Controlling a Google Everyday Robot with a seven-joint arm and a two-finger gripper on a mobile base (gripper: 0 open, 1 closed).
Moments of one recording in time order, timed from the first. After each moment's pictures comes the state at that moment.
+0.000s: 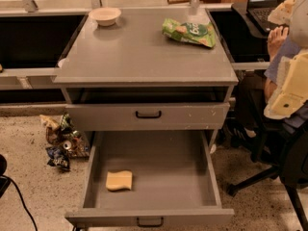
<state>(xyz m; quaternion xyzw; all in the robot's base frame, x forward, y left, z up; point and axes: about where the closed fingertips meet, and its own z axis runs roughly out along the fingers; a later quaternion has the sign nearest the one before) 0.431 -0.200 1.026 -0.60 0.76 -0.08 0.22</state>
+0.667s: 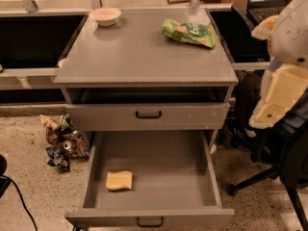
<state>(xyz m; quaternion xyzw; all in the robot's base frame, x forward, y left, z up) 0.433 -0.186 0.999 -0.61 0.76 -0.05 0.22</state>
